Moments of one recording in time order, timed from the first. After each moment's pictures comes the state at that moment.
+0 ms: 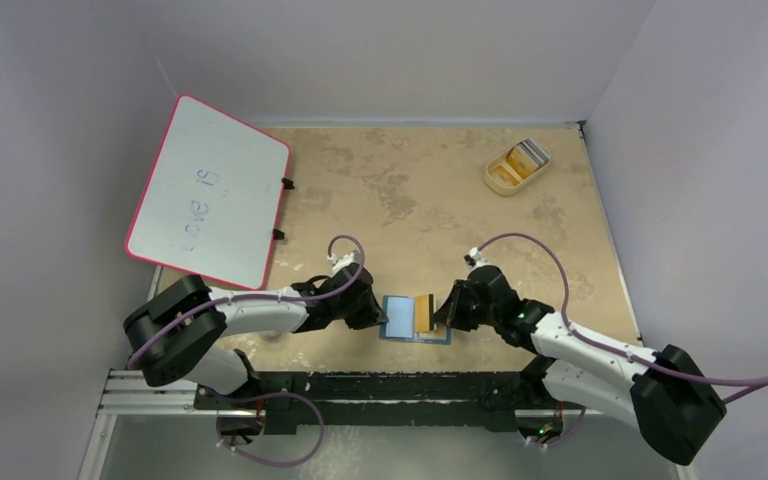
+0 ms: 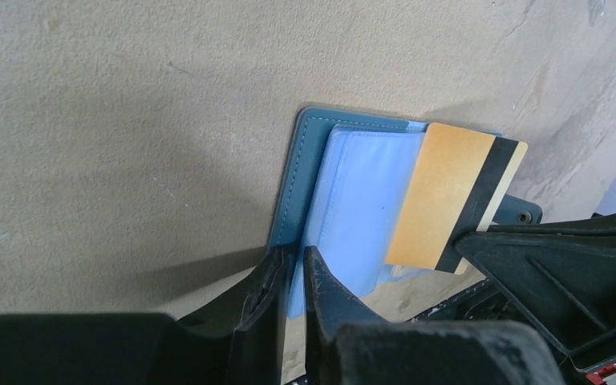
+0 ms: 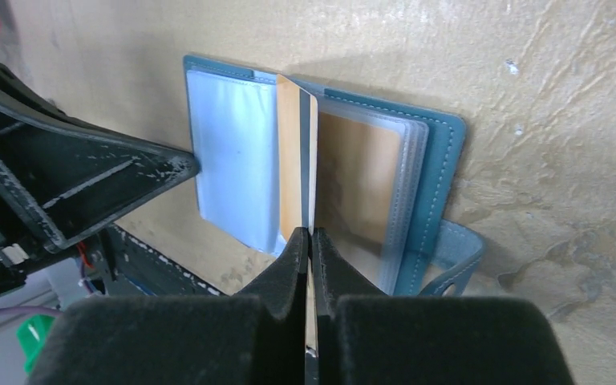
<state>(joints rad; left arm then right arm) -0.95 1.45 0.56 0.00 -0.04 -1.22 0.71 0.97 0.31 -0.14 -0.12 0.90</state>
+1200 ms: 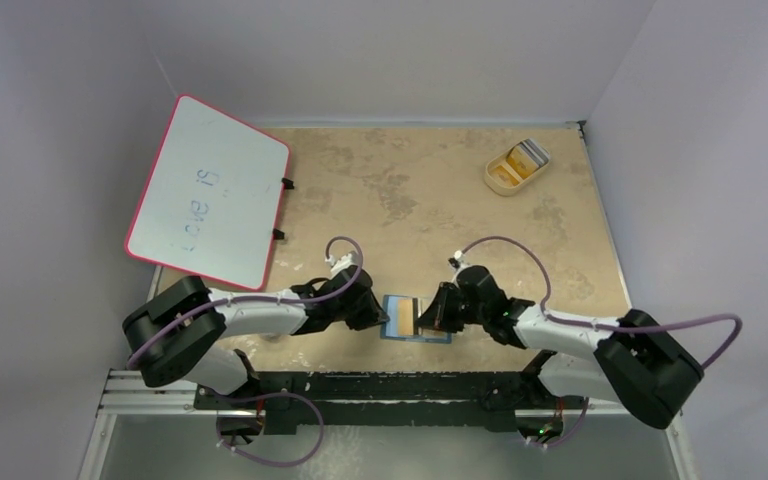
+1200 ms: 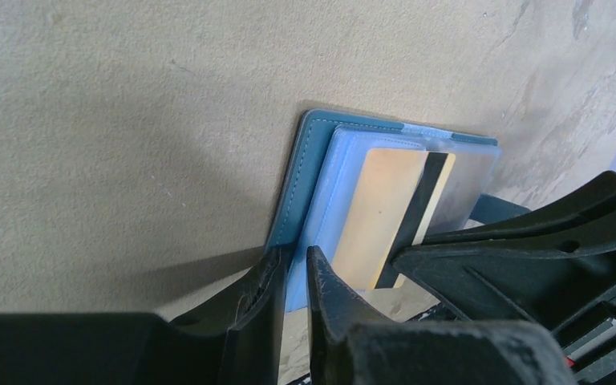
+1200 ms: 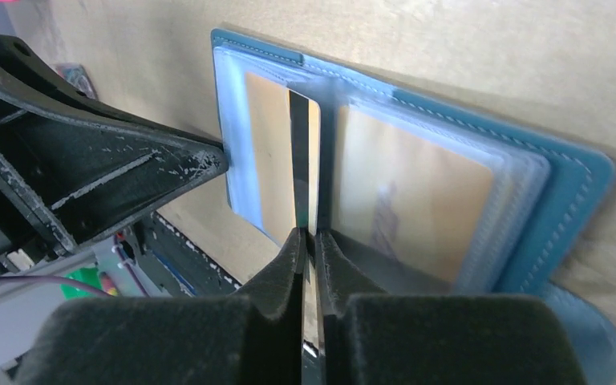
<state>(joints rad) -0.96 1.45 0.54 0.03 -0.06 -1.26 0.73 1.16 0.26 0.15 -0.24 0.98</state>
